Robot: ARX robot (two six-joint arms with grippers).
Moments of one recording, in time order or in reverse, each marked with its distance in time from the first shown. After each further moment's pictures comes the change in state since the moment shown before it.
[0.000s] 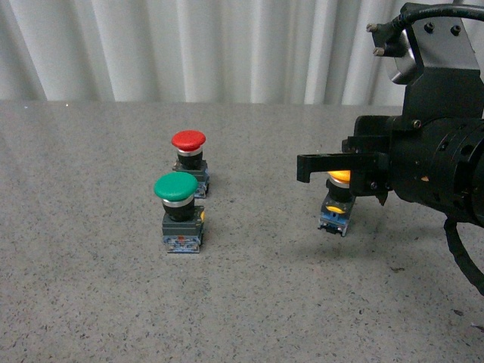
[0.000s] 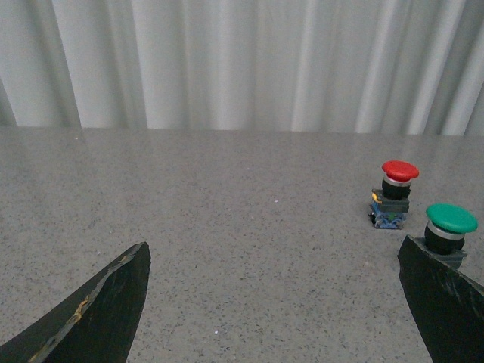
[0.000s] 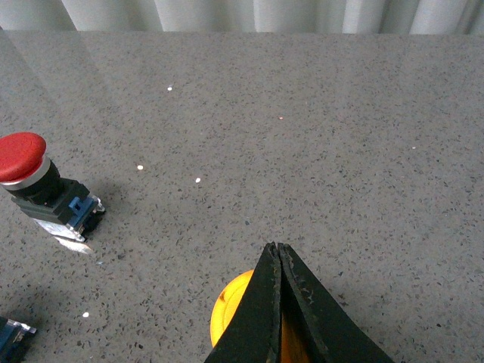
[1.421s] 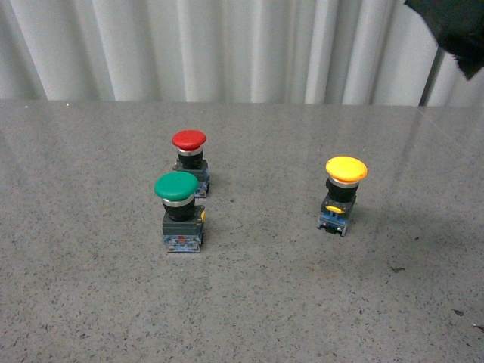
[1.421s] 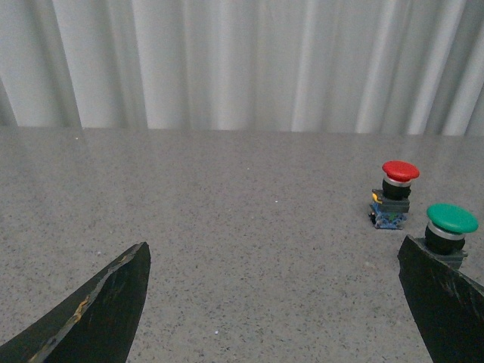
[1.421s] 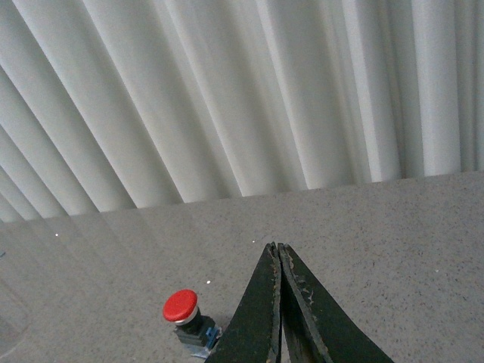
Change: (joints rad) left arm 0.000 0.000 0.000 0.000 0.000 0.000; right arm 0.005 -0.346 -0.160 0.214 -0.037 0.166
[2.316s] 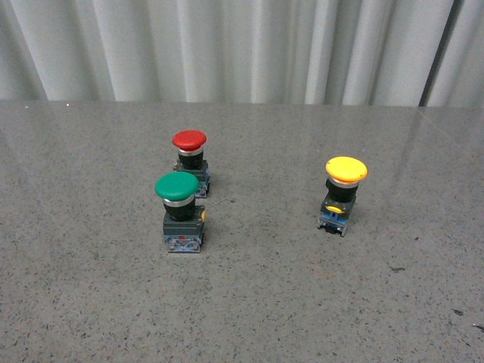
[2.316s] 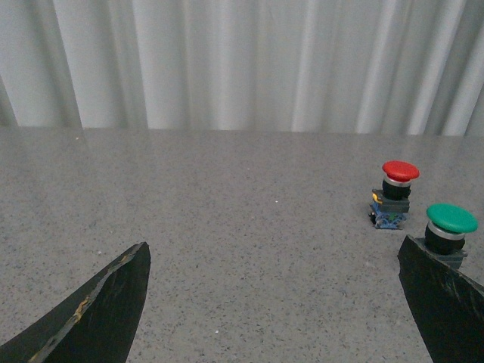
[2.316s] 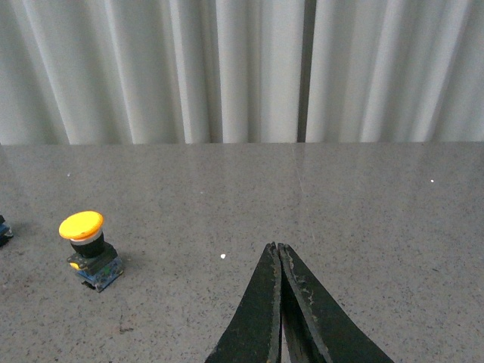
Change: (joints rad) left arm 0.000 0.000 0.000 0.000 0.000 0.000; right arm -0.426 -1.049 -0.469 -0.644 -0.090 -0.319
